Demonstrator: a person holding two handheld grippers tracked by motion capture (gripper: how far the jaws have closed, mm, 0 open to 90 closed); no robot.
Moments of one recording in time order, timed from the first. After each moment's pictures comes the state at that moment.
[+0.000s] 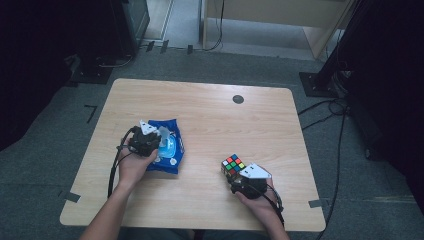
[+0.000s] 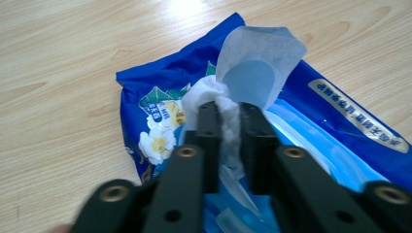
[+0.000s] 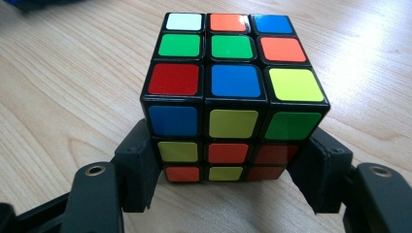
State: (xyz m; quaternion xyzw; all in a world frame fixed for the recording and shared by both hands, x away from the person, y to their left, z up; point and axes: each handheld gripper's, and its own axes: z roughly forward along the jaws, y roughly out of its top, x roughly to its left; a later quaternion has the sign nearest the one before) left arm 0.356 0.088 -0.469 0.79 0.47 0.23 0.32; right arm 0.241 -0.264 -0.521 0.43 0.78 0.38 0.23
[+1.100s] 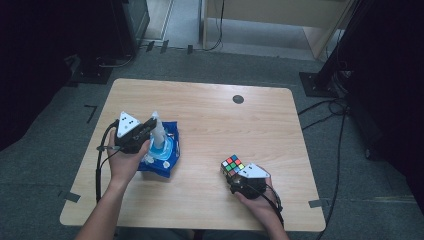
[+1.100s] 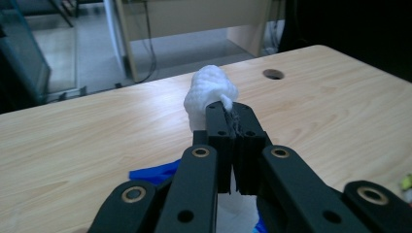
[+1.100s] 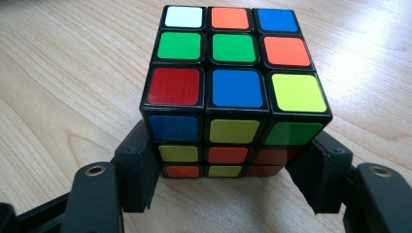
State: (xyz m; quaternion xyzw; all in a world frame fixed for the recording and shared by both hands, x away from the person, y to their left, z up) left arm 0.323 0.104 -0.399 0.72 0.42 0.27 0.49; right arm 0.242 -0.262 -0.522 0.43 0.79 0.37 0.23
